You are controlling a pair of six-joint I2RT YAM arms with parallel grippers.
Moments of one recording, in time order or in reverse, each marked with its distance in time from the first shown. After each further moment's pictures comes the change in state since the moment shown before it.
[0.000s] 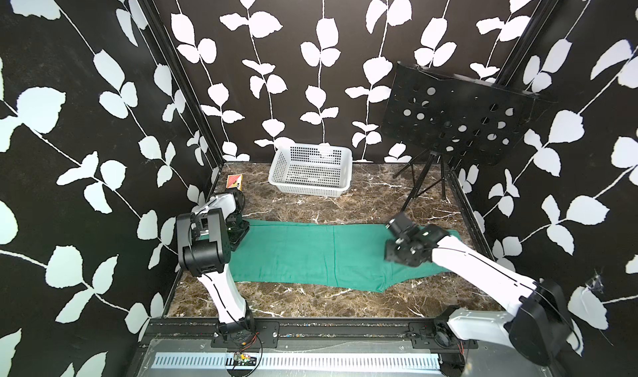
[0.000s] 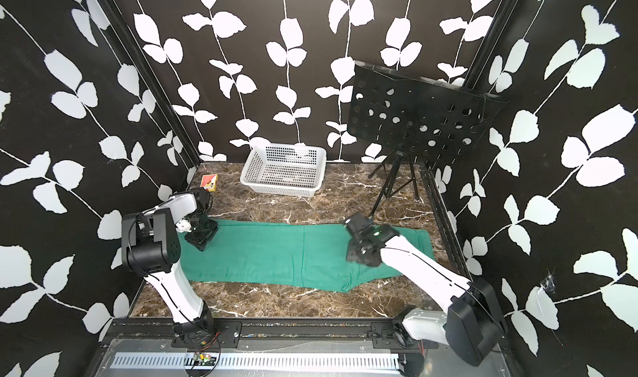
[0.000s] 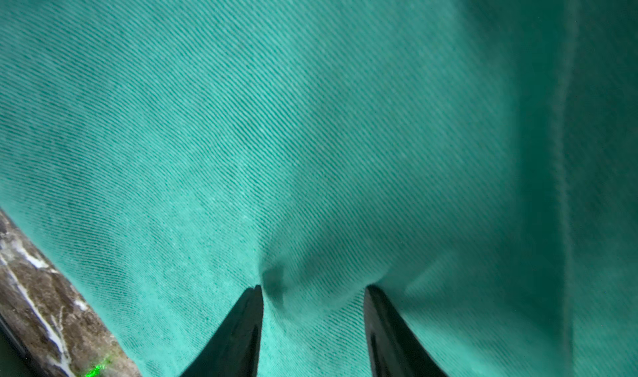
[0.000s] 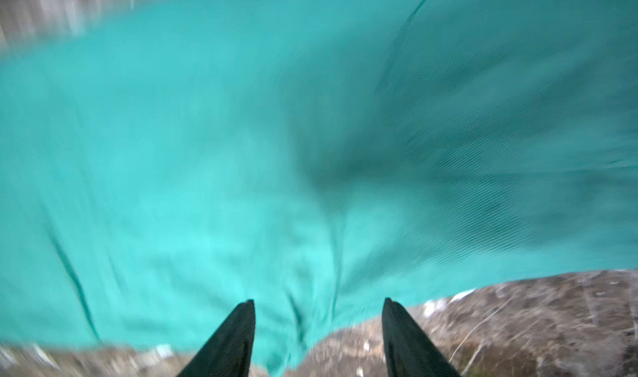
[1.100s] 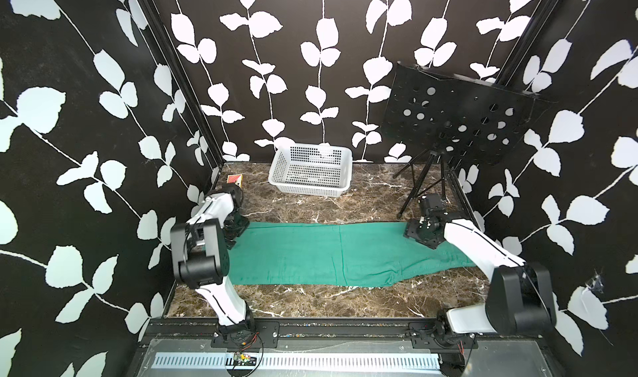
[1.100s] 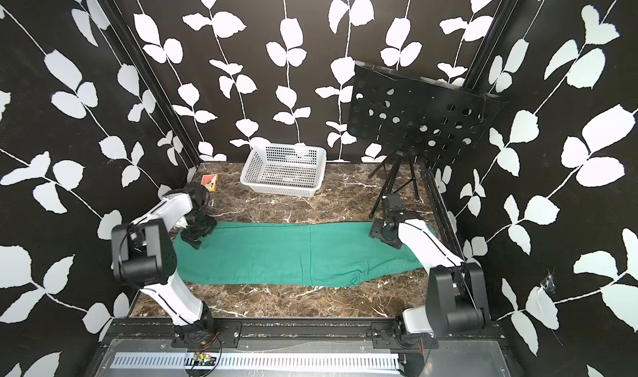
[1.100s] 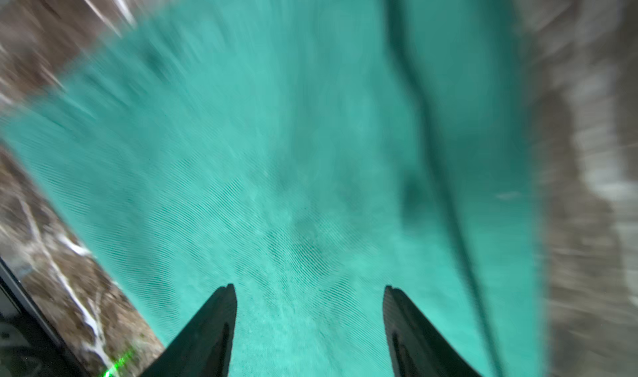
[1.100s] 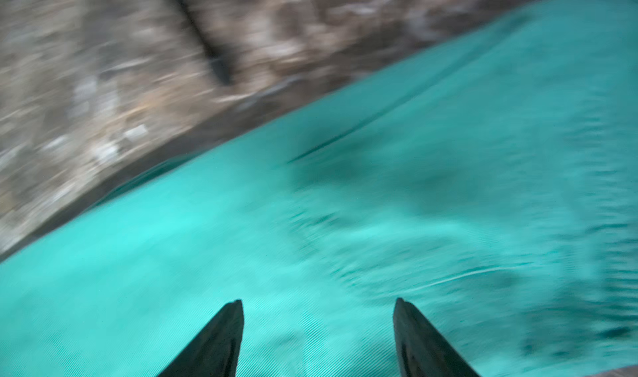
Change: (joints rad) left arm 0.018 -0.173 0.011 -0.027 -0.008 0.084; right arm -0.359 0.138 0.013 0.179 -0.114 -0.243
